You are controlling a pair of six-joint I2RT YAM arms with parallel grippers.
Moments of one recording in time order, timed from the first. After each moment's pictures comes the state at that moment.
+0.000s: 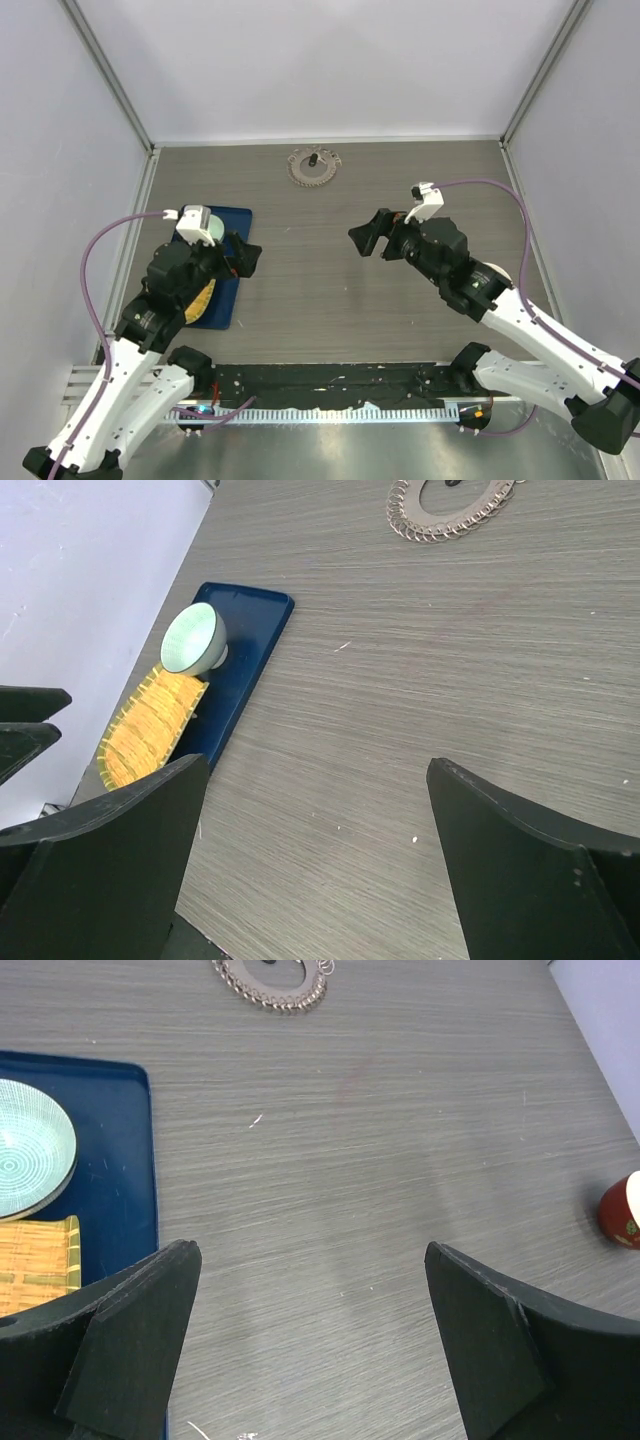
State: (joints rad) left arm -0.42 0.58 0.73 -0.44 -0.03 -0.39; right arm 0.74 0.91 0.82 -0.16 0.17 0.58
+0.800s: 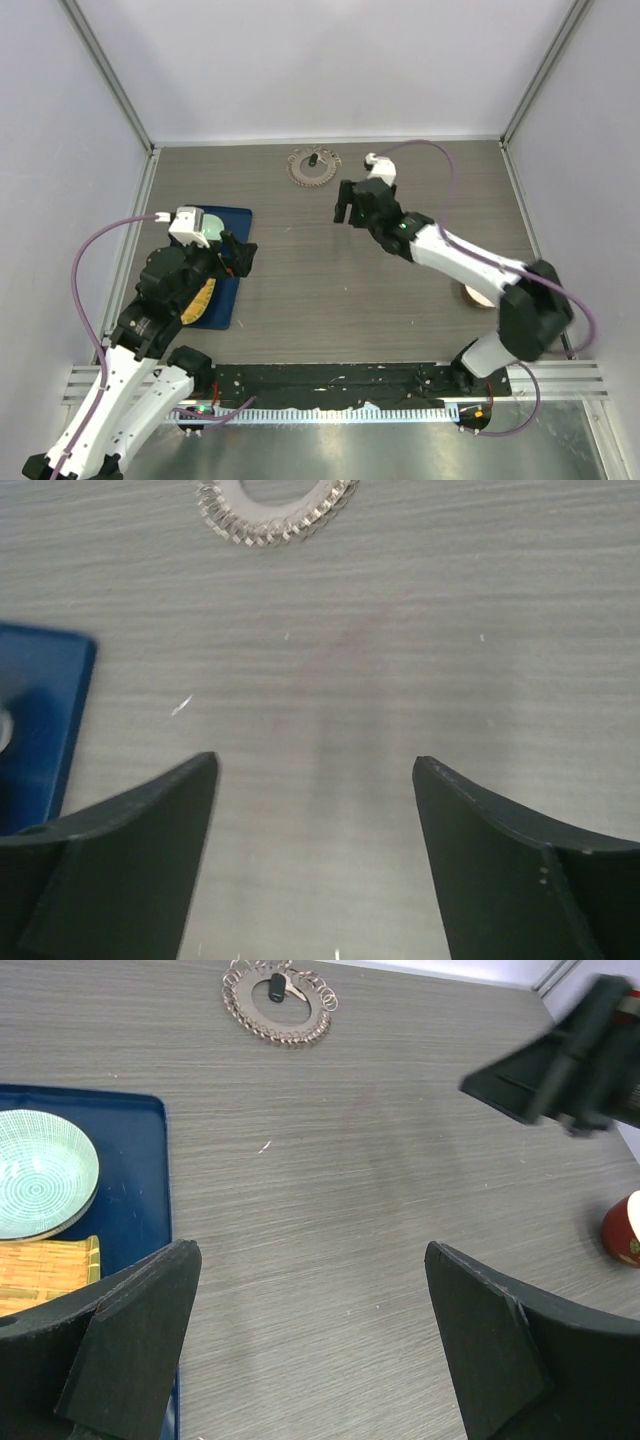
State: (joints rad) left arm -0.42 0.55 0.72 -0.42 -0.06 -0.36; right arm 0.69 1.44 1.06 -0.15 0.39 0.53
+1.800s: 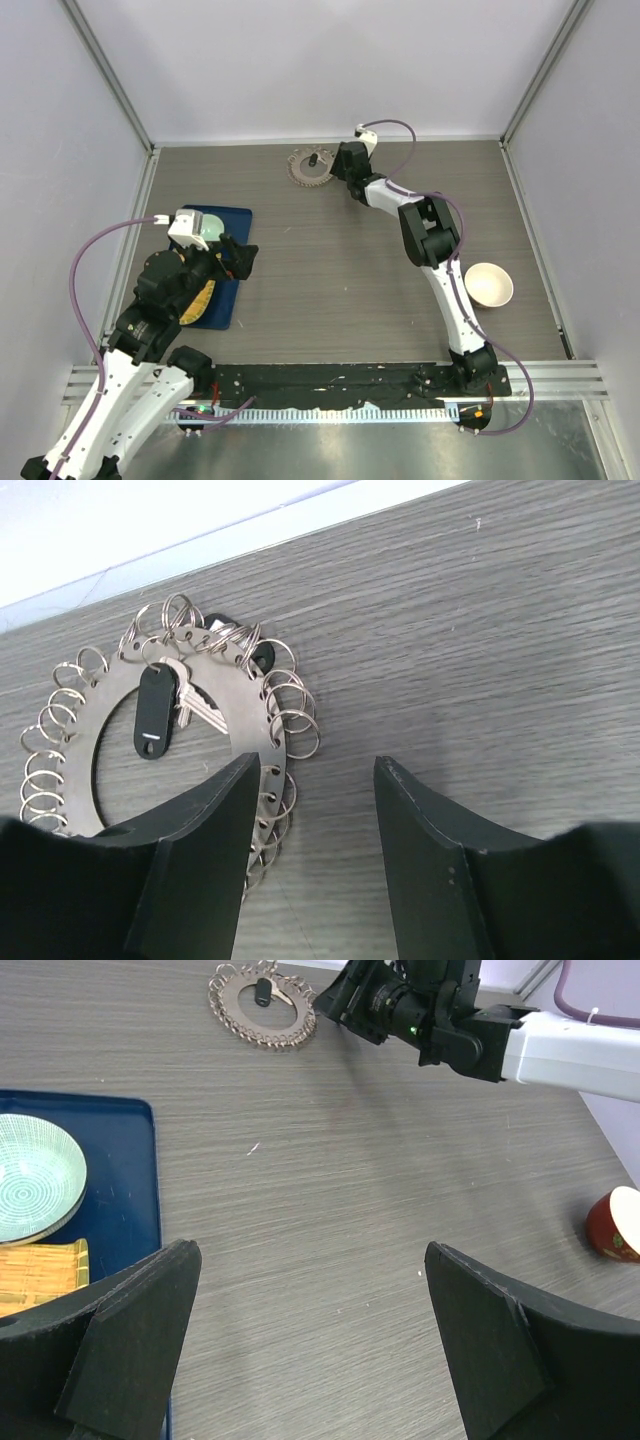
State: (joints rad) left arm -0.44 0.52 0.72 -0.42 -0.05 -0.37; right arm 0.44 2.52 1.94 0.15 0.31 0.52
